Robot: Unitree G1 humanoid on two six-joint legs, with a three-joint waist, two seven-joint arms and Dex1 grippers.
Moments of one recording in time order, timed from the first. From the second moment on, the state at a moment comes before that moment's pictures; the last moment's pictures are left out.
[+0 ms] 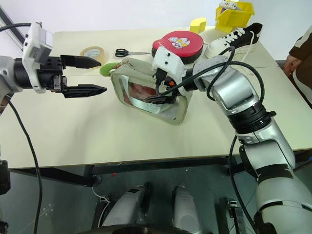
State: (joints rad) left arm -0.78 0.94 0.11 -0.15 -0.57 0.78 -1.18; right arm -1.09 -0.65 0.44 0.11 0.23 0.62 1.00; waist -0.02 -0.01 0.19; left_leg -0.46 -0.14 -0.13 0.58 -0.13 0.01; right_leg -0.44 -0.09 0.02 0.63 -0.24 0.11
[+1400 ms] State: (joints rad) left arm -0.75 1.02 0.14 -0.04 -0.58 0.76 -1.13; right arm -1.08 -0.73 0.15 0.23 0.04 0.28 1.19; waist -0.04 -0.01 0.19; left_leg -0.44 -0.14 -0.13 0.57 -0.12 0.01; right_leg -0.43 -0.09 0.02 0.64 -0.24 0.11
